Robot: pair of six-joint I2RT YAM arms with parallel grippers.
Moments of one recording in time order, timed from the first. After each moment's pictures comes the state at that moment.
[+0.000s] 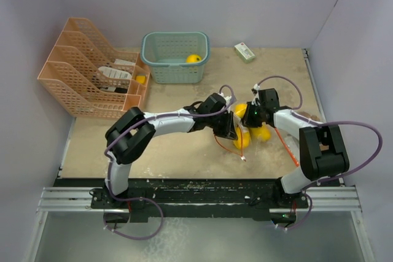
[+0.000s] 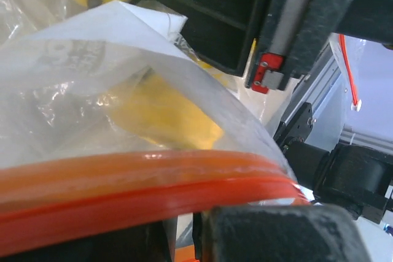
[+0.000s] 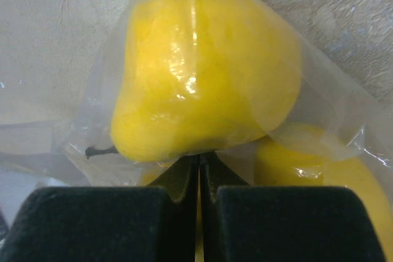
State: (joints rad) left arm -0.90 1.99 1.30 -0.04 0.40 -0.79; right arm 0.19 1.54 0.78 -0.21 -0.28 0.39
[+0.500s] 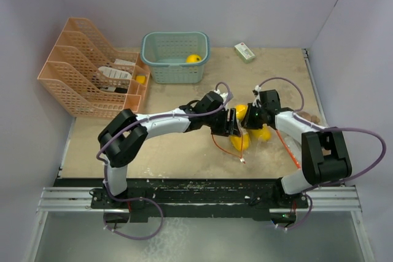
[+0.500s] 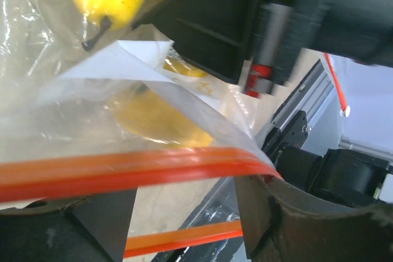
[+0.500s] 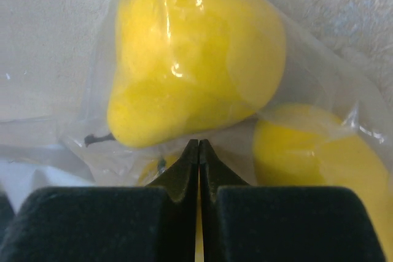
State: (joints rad) left arm -0.90 1.89 1.27 -0.07 0.34 -0.79; right arm 0.19 1.53 0.77 -0.23 -0.28 0.40
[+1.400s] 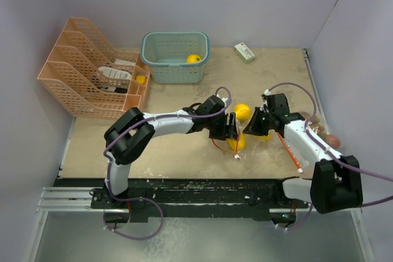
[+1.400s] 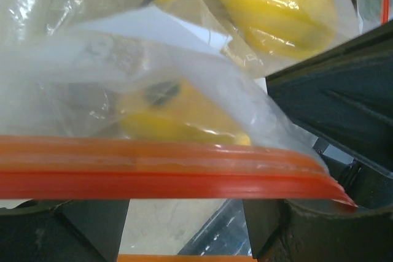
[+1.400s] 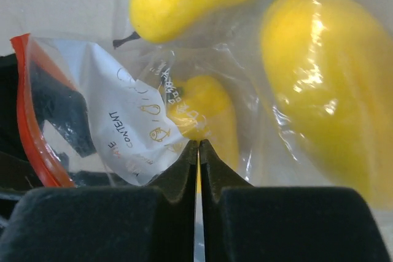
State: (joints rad) left arm -0.91 1.97 1.27 -0.09 0.32 -0.81; right arm 0.19 1.23 0.73 -0.52 -0.25 0.53
